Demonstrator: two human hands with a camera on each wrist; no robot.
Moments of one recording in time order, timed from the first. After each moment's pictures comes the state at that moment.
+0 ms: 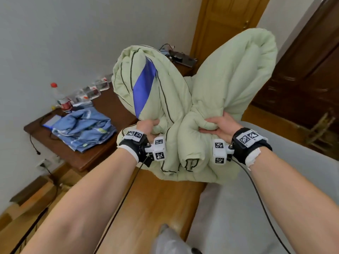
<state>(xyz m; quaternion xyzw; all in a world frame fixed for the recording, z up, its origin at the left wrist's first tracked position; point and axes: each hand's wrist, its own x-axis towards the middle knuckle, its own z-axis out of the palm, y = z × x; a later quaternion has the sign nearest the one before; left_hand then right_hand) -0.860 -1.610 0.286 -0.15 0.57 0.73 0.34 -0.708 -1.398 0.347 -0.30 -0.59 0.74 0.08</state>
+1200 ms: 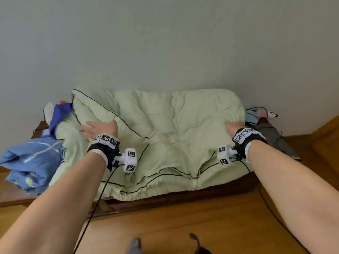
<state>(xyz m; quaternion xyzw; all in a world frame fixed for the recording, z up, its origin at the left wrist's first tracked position) -1.407 -1.351 0.266 -0.60 0.69 0.39 -0.10 -1.596 -0.954 0.274 -0.17 -0.93 0.29 -0.13</state>
